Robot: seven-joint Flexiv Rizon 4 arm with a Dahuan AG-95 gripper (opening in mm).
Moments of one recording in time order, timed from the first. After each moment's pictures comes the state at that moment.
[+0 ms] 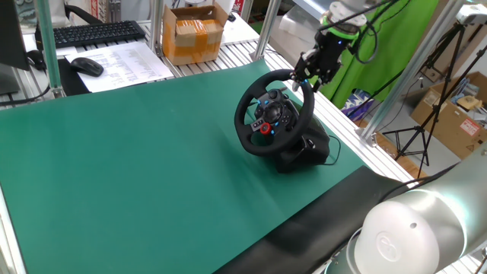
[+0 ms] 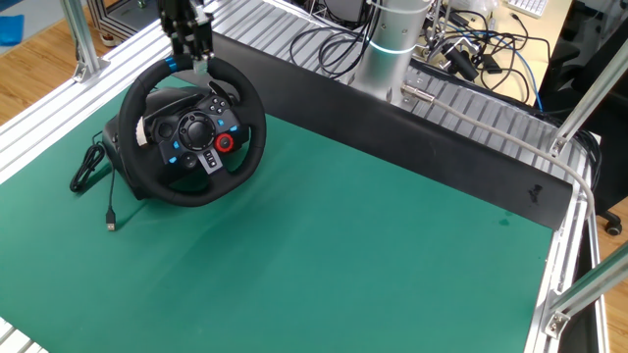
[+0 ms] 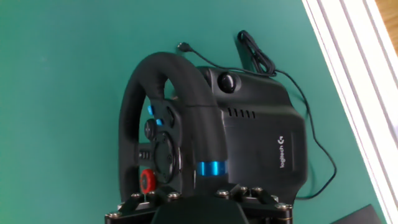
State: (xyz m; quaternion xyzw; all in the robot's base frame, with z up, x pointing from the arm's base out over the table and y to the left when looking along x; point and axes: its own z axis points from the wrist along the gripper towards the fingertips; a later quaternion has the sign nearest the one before) arm 0.453 -0.220 0.254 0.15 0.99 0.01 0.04
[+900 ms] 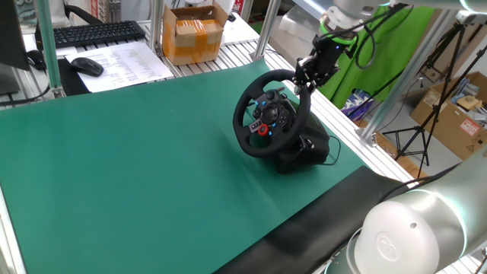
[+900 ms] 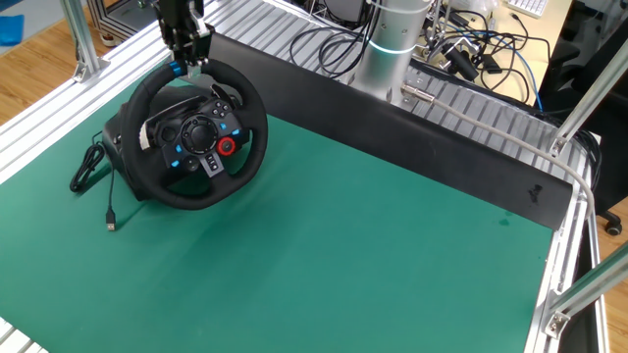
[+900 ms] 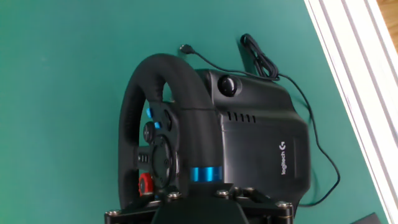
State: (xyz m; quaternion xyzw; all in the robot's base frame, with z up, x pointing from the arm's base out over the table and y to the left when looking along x) arm 0.462 -0.225 0.250 0.13 0.99 0.01 0.05
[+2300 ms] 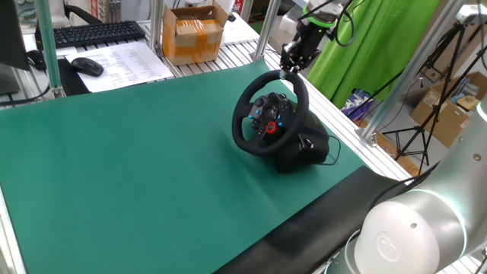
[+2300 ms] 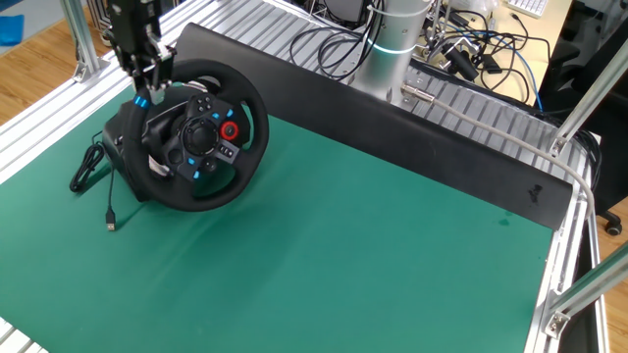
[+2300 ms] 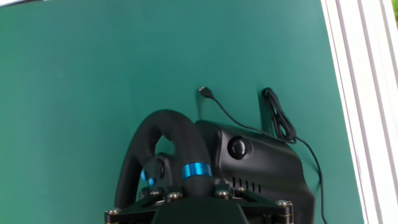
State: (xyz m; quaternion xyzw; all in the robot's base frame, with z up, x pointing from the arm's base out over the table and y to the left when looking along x) arm 0.535 -0.232 0.243 0.05 1.00 0.02 0.04
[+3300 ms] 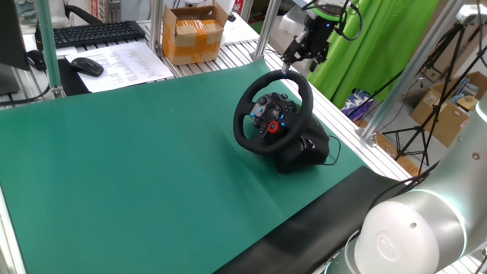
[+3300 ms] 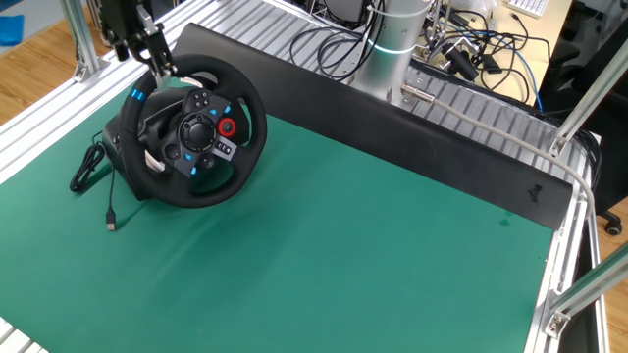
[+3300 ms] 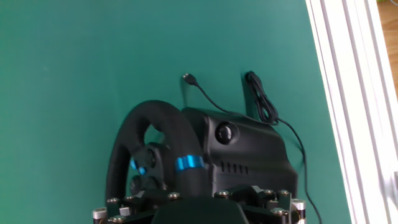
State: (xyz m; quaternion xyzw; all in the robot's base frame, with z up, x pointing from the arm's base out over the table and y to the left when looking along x) arm 0.518 -0.259 0.254 0.08 1.00 0.02 0.00
